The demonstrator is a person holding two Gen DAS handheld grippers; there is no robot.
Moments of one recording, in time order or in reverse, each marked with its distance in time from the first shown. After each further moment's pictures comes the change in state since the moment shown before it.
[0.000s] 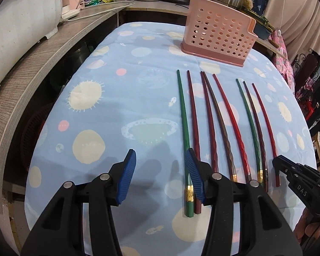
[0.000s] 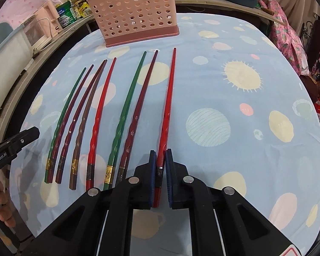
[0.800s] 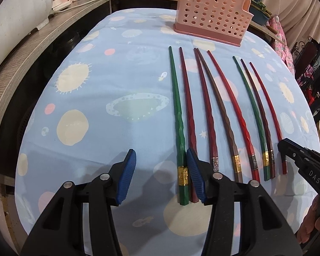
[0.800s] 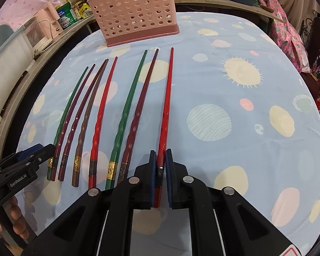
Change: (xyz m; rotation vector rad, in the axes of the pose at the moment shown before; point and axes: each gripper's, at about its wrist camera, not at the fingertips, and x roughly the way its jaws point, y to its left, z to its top) left arm 0.018 -0.014 -0.019 0.036 0.065 0.006; right arm -0.001 0.001 -0.003 0.009 -0.002 0.012
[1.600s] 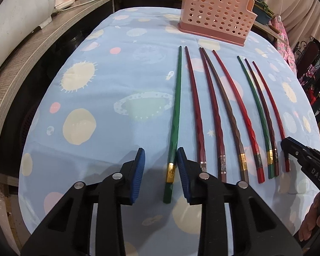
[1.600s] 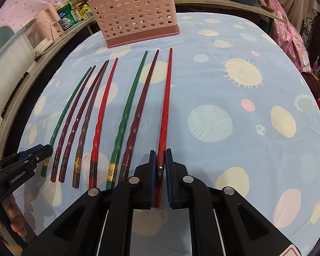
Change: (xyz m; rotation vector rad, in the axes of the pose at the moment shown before) left arm -0.001 0.008 -0.001 -0.002 0.010 0.007; right arm 0.001 -0.002 0.000 0.003 -0.006 0.011
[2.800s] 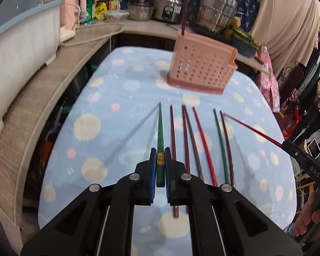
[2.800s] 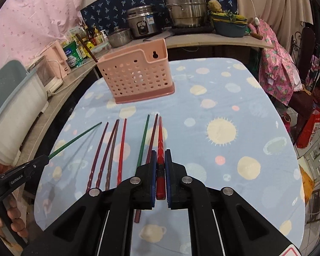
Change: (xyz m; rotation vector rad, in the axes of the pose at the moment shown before) left arm -0.082 0.006 0.057 -0.038 -0.182 -0.095; right arm -0.094 -0.007 0.056 0.038 -0.246 0.017
